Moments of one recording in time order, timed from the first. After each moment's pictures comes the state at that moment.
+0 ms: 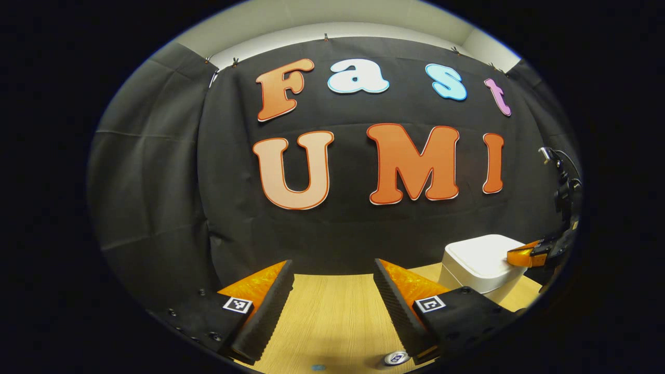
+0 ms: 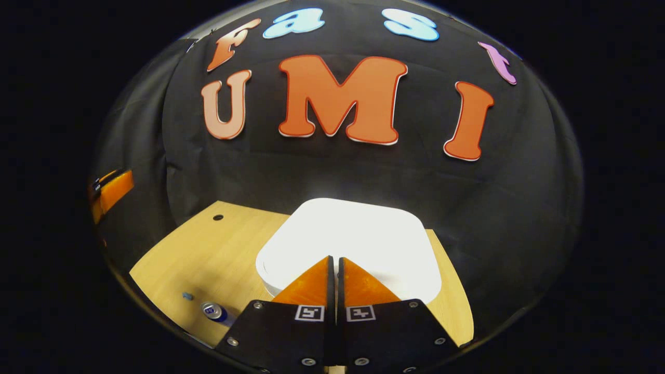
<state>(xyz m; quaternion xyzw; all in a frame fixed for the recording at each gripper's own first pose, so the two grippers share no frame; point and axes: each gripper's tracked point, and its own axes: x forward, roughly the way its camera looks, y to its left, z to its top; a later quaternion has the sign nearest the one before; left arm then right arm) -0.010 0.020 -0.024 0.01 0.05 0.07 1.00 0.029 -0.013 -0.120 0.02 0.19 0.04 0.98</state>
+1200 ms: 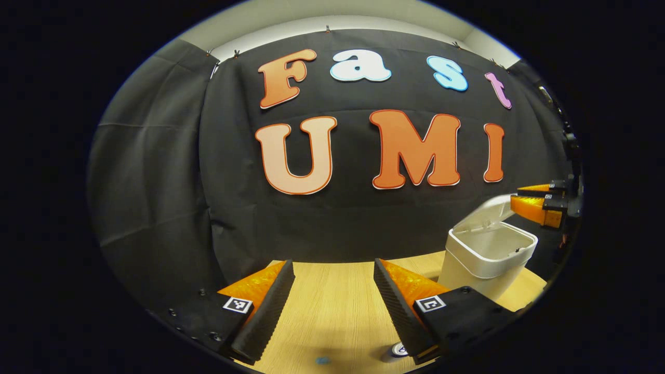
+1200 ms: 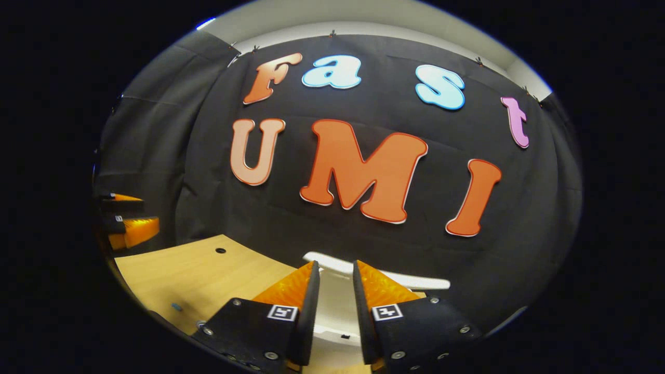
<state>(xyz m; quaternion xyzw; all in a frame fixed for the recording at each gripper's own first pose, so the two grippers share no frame) -0.021 0.036 -0.056 0.01 0.08 0.07 0.99 0.031 0.016 -0.009 -0.04 -0.01 0.08 1.00</state>
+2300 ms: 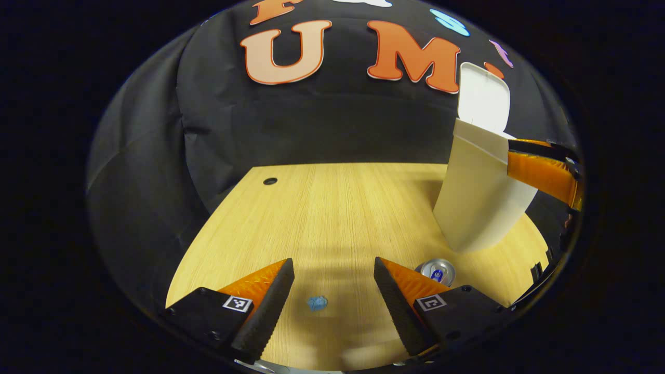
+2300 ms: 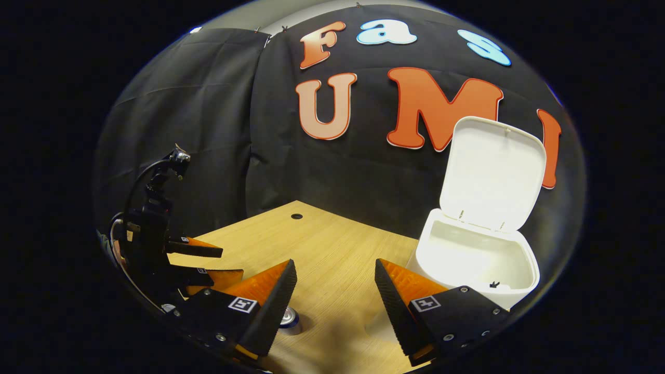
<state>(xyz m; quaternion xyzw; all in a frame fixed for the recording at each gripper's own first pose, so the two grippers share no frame) -0.066 0.038 -0.263 -0.02 0.33 0.01 0.94 -0.007 0.156 -0.134 -0.01 0.13 0.25 0.96</state>
